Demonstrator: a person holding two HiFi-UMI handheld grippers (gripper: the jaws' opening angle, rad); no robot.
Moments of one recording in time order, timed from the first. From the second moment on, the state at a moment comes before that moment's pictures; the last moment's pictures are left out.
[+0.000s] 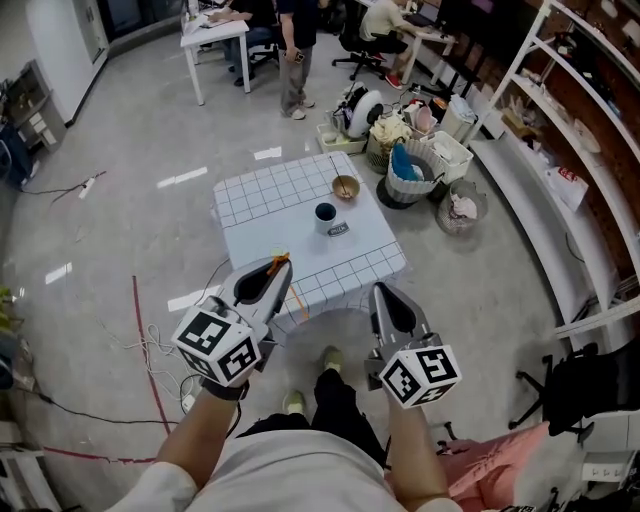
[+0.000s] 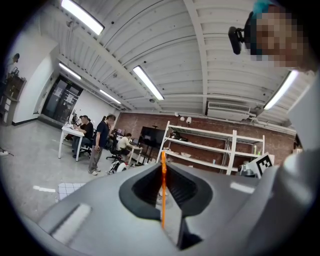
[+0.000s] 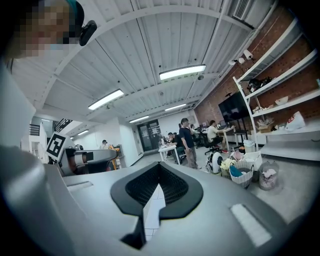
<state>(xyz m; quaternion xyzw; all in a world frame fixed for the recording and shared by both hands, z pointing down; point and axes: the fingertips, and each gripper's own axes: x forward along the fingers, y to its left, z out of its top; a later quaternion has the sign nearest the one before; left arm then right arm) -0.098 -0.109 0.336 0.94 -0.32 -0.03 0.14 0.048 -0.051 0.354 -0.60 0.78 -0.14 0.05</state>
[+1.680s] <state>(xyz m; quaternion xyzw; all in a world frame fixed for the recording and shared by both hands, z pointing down) 0.011 -0.457 0.491 0.88 -0.44 -0.05 0.17 0.138 -0.407 0.503 -0.49 0.83 -0.26 0.01</state>
